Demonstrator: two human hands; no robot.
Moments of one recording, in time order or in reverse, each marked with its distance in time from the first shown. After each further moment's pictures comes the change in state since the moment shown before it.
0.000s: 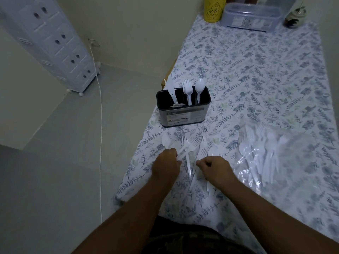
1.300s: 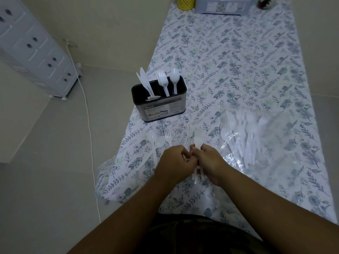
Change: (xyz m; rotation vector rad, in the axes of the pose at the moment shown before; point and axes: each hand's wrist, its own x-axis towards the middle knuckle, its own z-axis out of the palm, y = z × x) left_hand -0.034 0.071 -0.001 -0.331 -0.071 0.136; right_hand -0.013 0.010 -0.021 0.693 -0.099 0.320
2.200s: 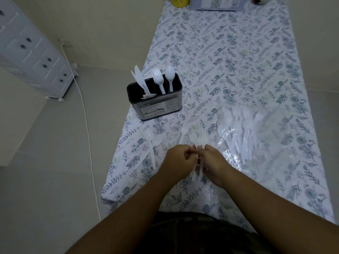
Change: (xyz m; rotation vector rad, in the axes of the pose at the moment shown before) left_hand 0.004 -0.004 0.020 -0.131 -0.053 0.130; right_hand -0.006 0.010 -0.011 0.204 0.020 0.062
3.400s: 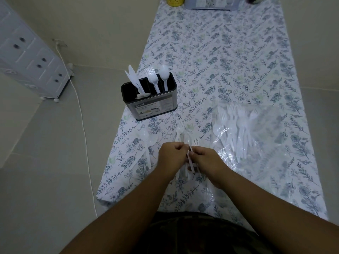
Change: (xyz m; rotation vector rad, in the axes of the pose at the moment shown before) left_hand 0.014 0.006 0.005 -0.342 0.047 -0.410; right_hand 0.003 0.013 -0.013 -0.252 -0.081 -0.214
